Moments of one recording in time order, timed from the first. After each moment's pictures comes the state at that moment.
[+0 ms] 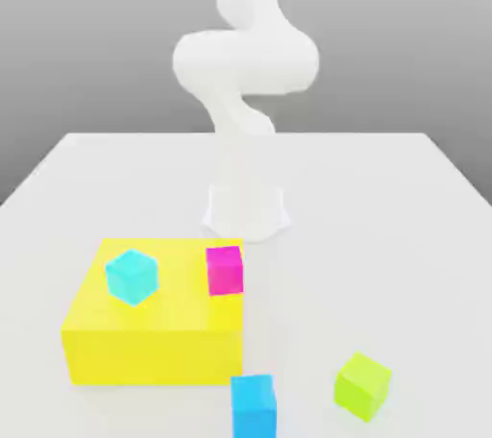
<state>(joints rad) 0.04 -0.71 -0.01 -2.32 0.01 2.34 0.75</state>
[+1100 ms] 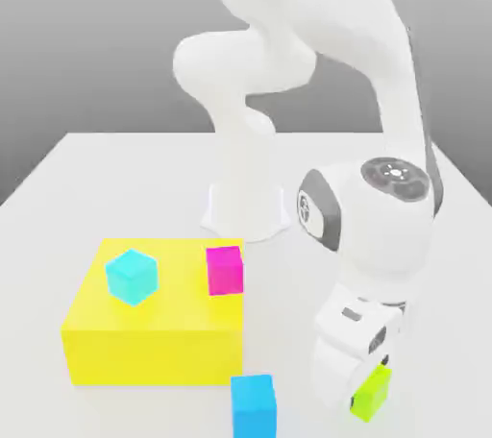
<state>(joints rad) 0.30 0.40 0.03 -2.49 -0.04 2.89 0.30</state>
